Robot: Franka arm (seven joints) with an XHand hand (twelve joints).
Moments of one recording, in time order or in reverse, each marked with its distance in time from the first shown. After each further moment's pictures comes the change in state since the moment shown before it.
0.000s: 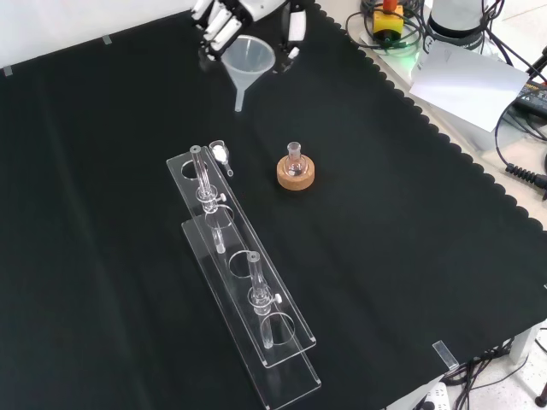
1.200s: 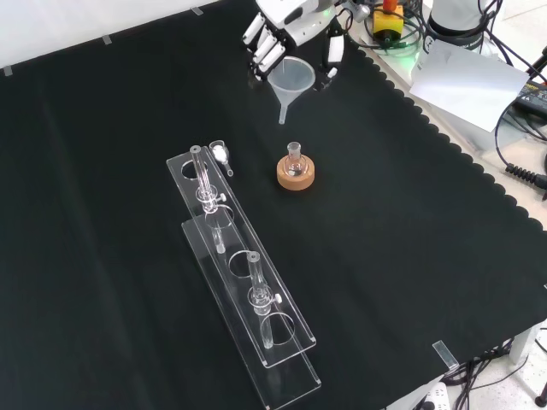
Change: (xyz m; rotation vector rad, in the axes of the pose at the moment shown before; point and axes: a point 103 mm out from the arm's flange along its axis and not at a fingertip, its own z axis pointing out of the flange) arm 0.033 -0.055 0.093 0.078 0.056 0.038
